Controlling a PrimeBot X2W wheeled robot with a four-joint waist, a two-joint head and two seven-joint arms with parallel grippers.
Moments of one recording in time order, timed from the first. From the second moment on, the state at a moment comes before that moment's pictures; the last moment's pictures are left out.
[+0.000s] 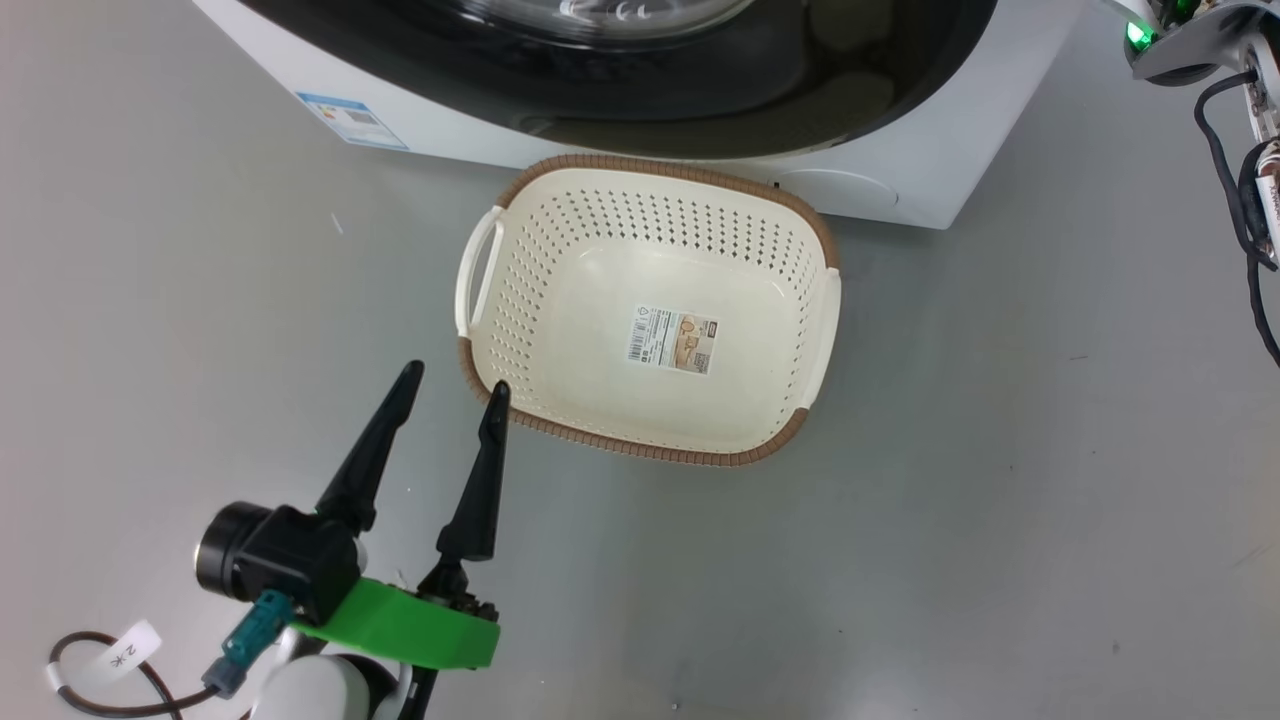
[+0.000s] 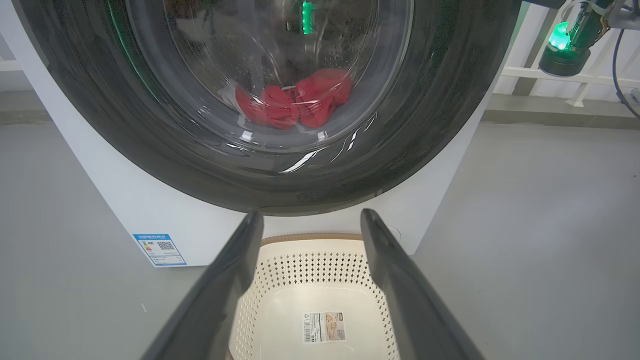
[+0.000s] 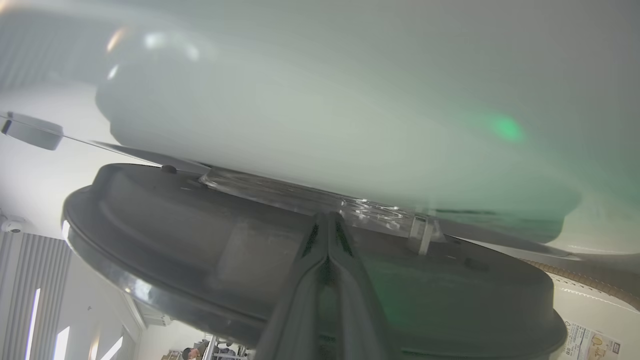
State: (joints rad) left arm -0.27 0.04 -0.16 0.15 -0.19 -0.13 -0.25; right arm -1.25 -0.28 0.27 0.79 1.66 0.12 0.61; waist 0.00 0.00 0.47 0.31
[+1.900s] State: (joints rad) left arm -0.08 0.04 -0.14 0.17 -0.18 -0.12 -0.25; right arm -0.69 -0.18 0.44 0.40 1.57 0.12 0.75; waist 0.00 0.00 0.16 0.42
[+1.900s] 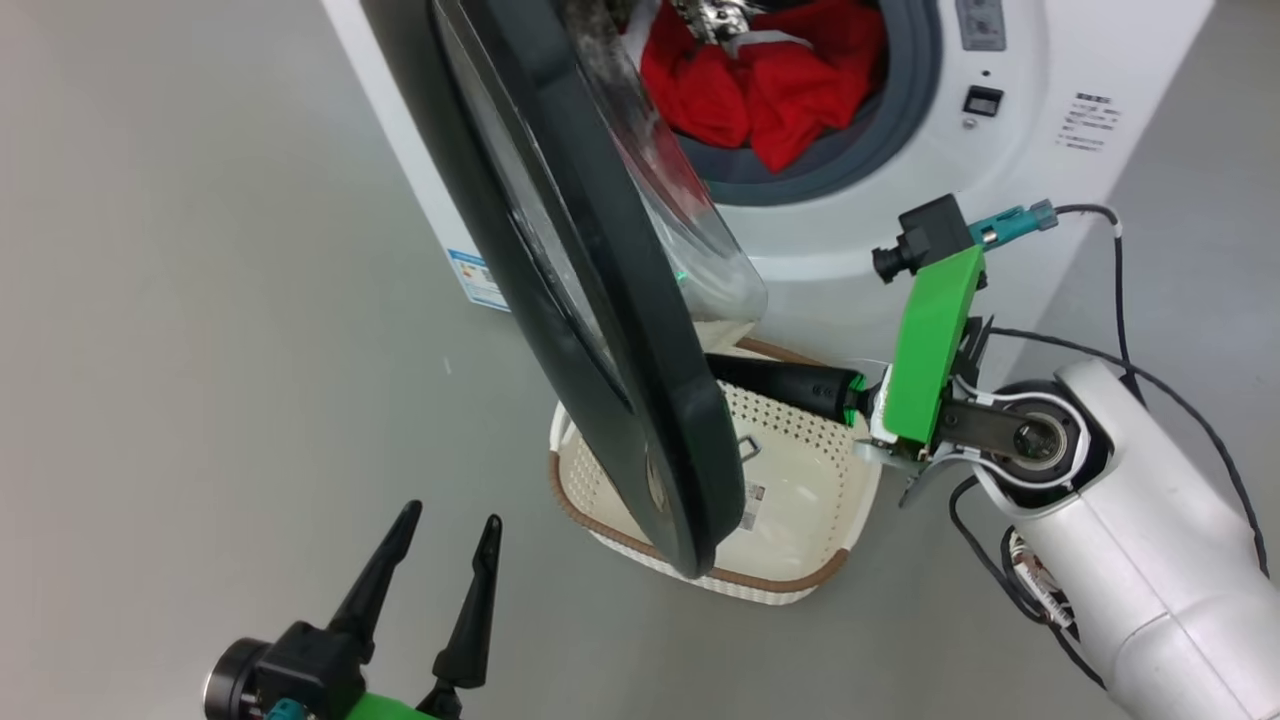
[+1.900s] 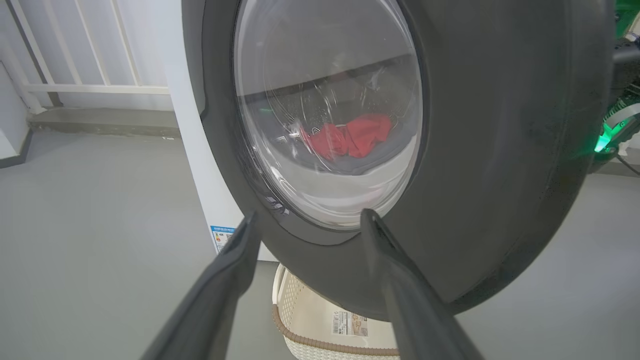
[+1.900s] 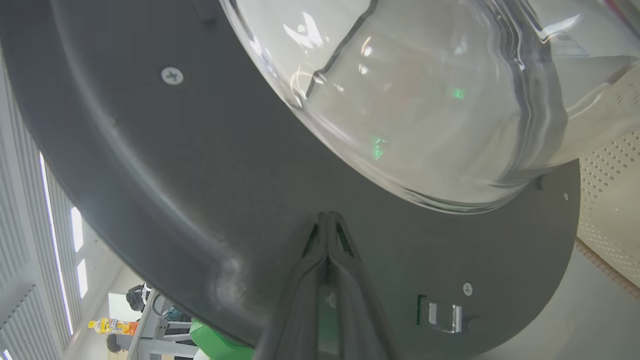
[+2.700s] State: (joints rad) left arm -0.05 0.04 -0.09 0.17 -0.18 -0.11 -0.25; right arm -0.64 -0.10 0.52 0.37 1.56 0.12 0.74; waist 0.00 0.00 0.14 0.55
